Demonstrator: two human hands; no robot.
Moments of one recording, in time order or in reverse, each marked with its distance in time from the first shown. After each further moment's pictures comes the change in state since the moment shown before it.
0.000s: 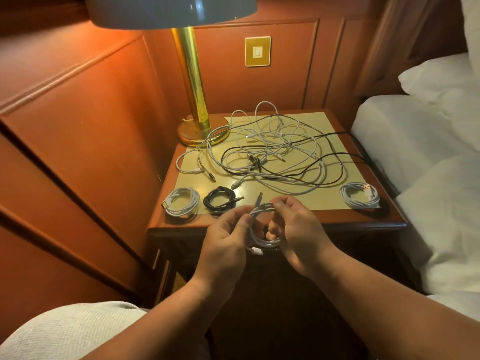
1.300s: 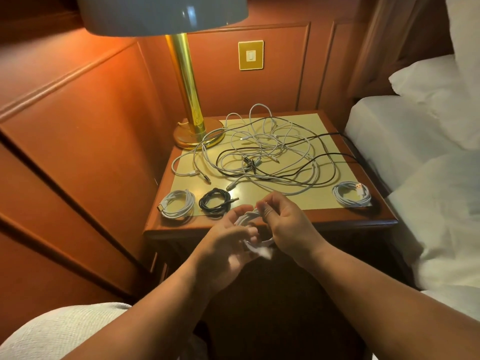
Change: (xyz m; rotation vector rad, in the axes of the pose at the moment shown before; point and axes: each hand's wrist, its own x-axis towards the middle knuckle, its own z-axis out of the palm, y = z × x) left_hand 0.019 -0.003 -0.012 -0.398 -0.283 -0.405; right_hand 0.004 0.000 -0.010 -0.496 -0.102 -0.244
